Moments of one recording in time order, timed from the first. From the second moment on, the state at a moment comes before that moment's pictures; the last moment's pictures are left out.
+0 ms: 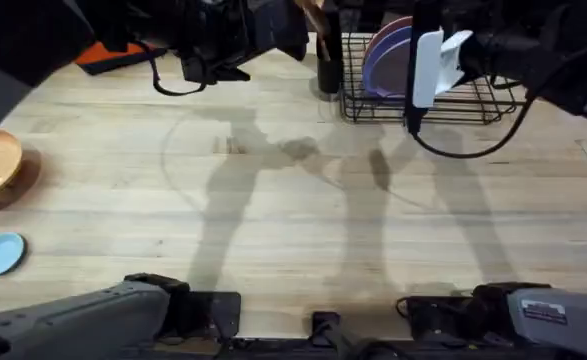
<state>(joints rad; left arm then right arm) -0.18 1.38 1.33 -0.83 0.42 -0.42 0.05 1.42 1.01 -0.10 -0.28 -1.74</state>
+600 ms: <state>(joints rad) -0.18 1.38 1.33 -0.83 0.42 -0.42 0.05 1.51 1.03 -0.18 -0.29 -1.76</state>
